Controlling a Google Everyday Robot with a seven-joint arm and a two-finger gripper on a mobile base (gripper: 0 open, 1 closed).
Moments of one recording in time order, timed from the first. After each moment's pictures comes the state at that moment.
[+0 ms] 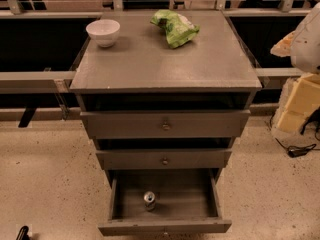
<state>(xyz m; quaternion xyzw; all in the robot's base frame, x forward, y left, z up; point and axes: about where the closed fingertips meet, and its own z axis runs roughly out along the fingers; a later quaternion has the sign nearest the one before) 0.438 -0.216 0.978 -0.60 0.78 -0.04 0.16</state>
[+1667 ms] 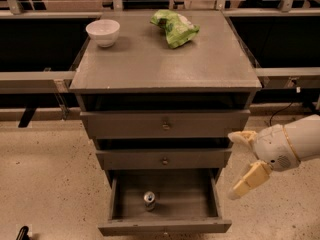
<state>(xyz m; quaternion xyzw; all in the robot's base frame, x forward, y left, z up) 0.422 -0.175 0.762 -0.52 0.75 0.29 0.28</state>
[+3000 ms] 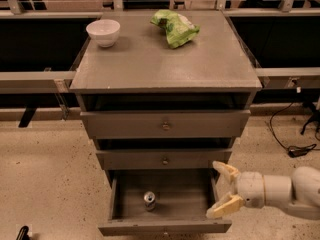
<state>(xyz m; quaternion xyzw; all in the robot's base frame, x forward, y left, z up) 0.436 -0.155 0.619 -0.42 0.69 0.41 0.42</state>
